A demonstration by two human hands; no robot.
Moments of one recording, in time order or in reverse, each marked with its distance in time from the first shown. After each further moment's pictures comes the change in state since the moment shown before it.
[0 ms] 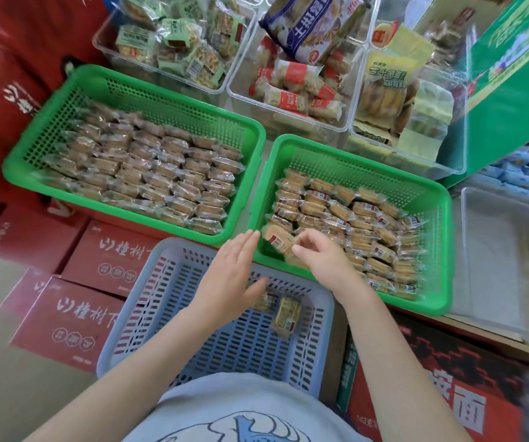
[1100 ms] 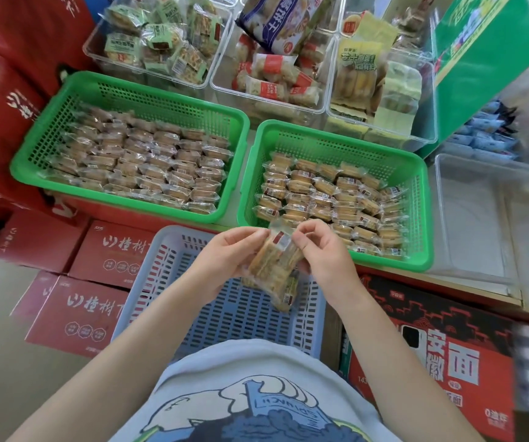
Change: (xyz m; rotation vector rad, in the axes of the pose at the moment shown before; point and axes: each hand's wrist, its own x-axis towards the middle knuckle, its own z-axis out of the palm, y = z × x) left_hand -0.032 0.053 -0.049 -1.149 -0.223 -0.399; right_hand -0.083 0.017 0.020 0.435 0.191 -0.127
